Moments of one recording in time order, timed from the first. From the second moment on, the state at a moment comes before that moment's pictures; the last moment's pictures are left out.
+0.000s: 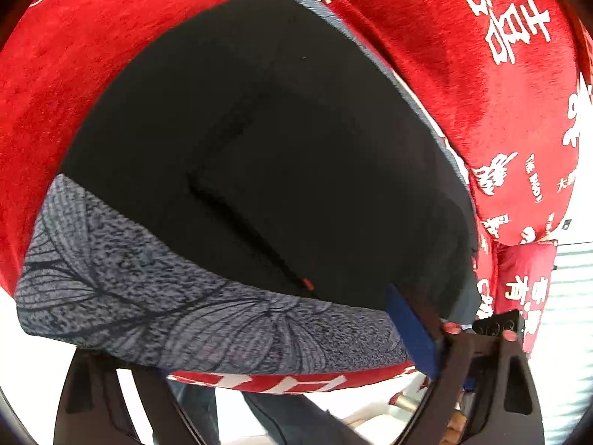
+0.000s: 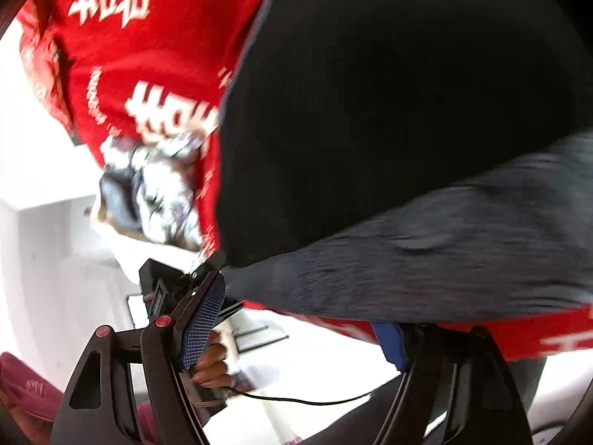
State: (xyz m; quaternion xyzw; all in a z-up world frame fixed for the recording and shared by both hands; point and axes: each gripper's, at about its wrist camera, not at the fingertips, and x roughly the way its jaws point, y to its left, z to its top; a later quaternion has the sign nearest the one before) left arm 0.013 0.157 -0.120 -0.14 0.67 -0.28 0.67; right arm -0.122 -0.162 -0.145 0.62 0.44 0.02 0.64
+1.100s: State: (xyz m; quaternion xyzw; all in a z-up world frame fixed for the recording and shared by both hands) left arm 0.197 0.009 -0.077 0.03 0.56 -0.11 0.82; right arm 0.100 -0.384 -0.152 0.50 0.54 0.01 0.68
